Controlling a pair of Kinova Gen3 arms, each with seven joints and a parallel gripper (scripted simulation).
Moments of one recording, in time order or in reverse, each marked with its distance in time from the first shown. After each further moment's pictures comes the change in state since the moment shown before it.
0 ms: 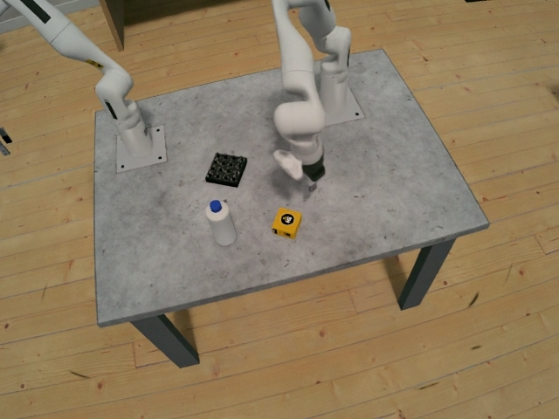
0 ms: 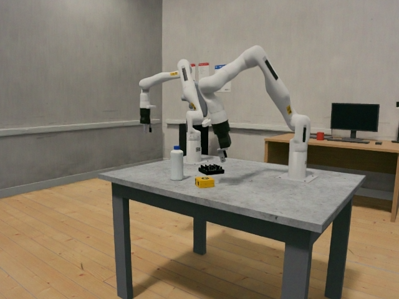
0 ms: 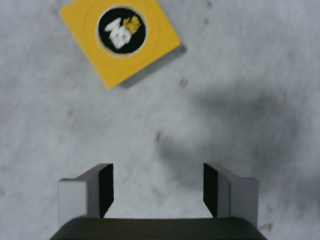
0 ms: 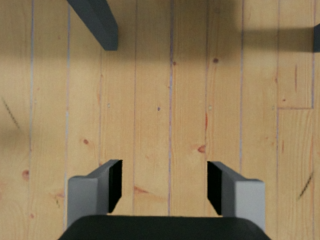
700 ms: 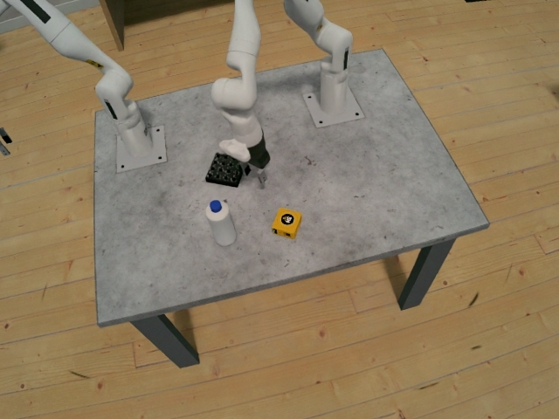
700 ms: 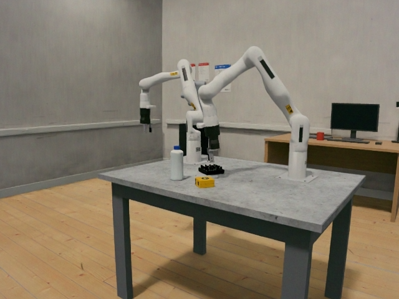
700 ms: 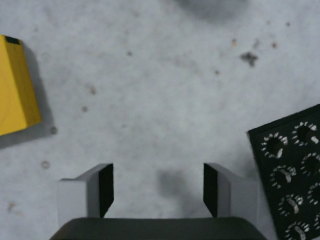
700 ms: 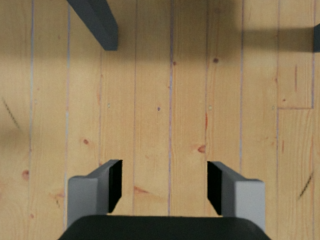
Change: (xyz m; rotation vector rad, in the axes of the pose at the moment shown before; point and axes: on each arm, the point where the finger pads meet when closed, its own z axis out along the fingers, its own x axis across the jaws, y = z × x) left arm 0.127 -0.090 0.036 0.129 -0.103 -0.318; right arm 0.000 0.000 0.000 0.000 0.000 0.000
